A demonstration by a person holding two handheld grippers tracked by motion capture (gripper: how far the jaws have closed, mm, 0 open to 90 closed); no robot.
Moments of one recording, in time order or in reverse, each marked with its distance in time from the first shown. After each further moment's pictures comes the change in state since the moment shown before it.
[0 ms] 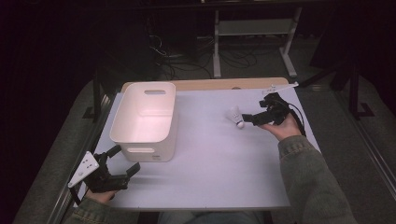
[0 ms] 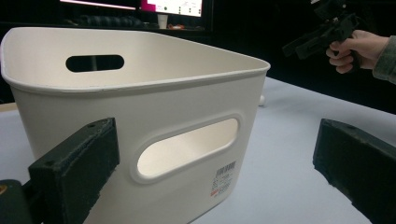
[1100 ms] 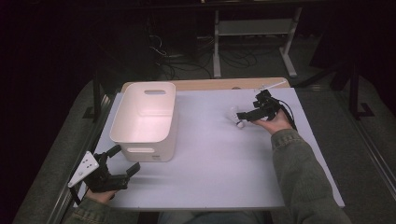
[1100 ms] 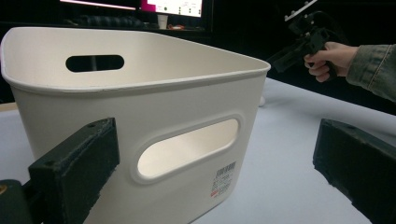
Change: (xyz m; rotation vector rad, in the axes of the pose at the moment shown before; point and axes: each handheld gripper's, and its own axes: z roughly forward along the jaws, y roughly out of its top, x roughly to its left) left arm 0.000 0.000 0.000 -0.001 0.001 -0.006; right arm -0.023 0.003 0.044 0.087 0.035 0.052
